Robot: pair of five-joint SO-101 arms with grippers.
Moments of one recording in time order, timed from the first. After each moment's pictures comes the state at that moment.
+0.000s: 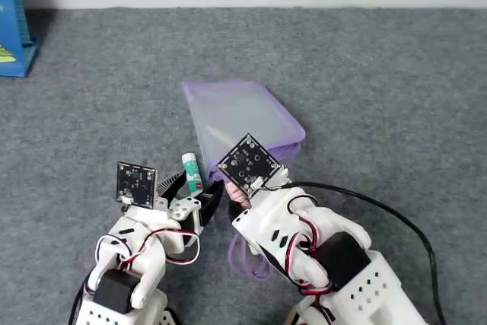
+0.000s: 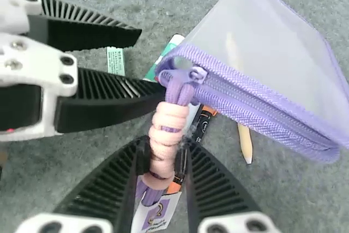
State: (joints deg) left arm 15.7 -103.4 91.1 54.5 17.2; right arm -41.1 -64.3 50.4 68.8 7.4
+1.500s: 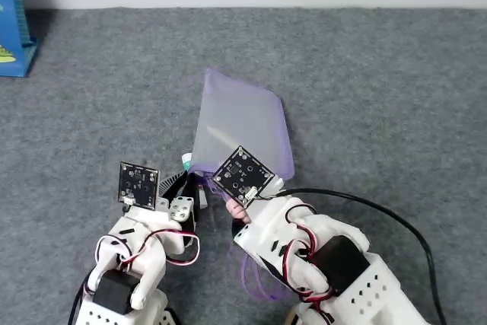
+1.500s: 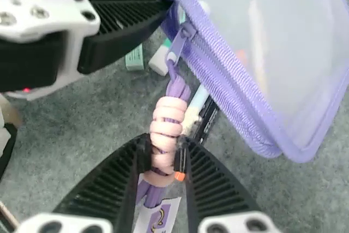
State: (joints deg) left arm 15.8 -103.4 90.9 54.7 15.5; right arm -43.9 -65.0 50.4 76.8 7.6
